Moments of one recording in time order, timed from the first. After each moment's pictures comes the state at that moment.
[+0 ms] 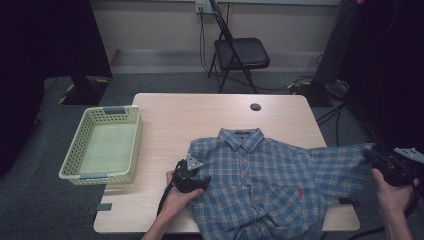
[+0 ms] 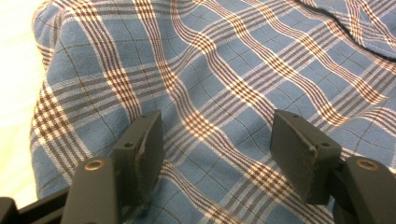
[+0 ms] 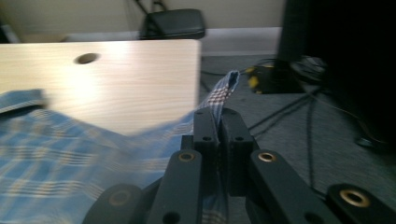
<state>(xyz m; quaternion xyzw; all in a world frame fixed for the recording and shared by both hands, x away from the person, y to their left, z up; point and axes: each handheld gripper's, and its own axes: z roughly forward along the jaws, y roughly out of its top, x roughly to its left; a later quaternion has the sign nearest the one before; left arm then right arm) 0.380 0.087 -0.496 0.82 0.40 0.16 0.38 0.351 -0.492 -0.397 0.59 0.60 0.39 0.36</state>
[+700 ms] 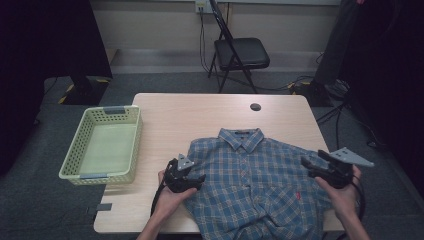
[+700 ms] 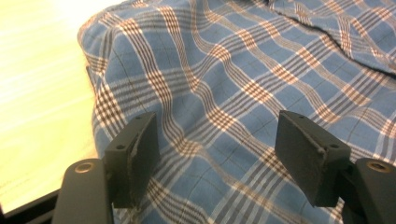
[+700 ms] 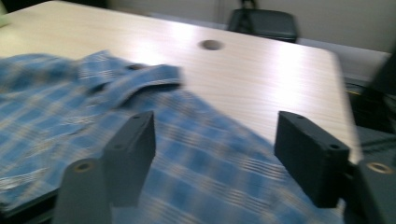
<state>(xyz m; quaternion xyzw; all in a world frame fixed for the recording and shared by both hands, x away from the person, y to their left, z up) 0.373 0.108 -0.484 0.81 0.40 0.16 0.40 0.354 -0.347 -0.411 0.47 0.71 0.43 0.31</state>
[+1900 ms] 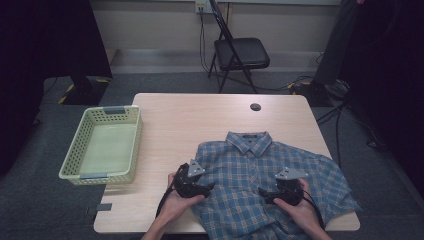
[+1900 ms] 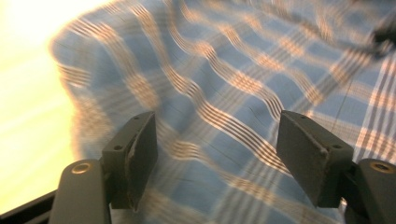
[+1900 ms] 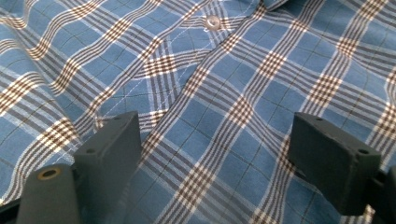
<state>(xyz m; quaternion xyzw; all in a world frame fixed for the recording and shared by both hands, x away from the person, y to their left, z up) 0.362 0.088 -0.483 0.83 0.34 0.15 0.42 0.347 -0.253 -0.498 0.42 0.81 0.35 0.19</state>
